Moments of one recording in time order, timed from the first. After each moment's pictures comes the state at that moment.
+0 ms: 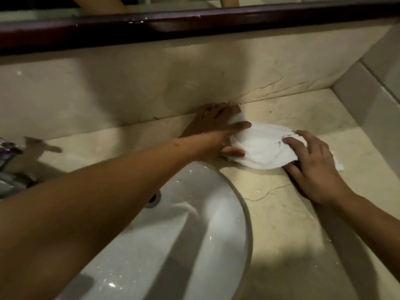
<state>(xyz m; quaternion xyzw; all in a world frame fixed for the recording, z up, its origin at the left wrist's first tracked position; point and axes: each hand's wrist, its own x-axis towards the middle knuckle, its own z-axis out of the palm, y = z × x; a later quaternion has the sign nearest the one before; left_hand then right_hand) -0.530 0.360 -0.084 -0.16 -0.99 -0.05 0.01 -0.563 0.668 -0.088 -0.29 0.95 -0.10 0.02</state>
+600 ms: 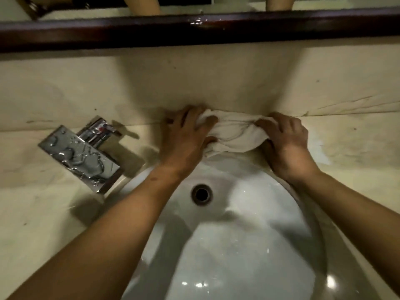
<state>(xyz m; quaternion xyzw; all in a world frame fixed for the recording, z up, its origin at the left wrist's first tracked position) -0.405 0.224 -0.111 0.13 -0.97 -0.01 0.21 -0.551 0.450 -0.104 -0.44 0.88 -0.16 -0.04</state>
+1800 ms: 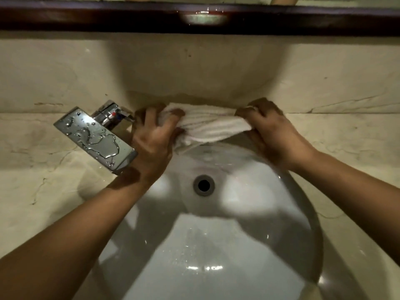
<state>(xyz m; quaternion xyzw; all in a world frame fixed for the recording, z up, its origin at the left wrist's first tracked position) -0.329 0.193 -0.091 0.19 -0.94 -0.07 0.29 -0.531 0.400 -0.057 -0.56 0.81 -0.16 0.02</state>
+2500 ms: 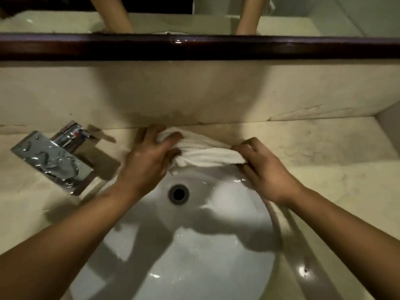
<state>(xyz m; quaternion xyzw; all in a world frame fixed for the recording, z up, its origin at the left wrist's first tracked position) -0.360 0.227 -0.083 0.11 -0.96 -0.15 0.21 -0.518 0.480 -0.051 -0.50 0.83 -0.23 0.11</state>
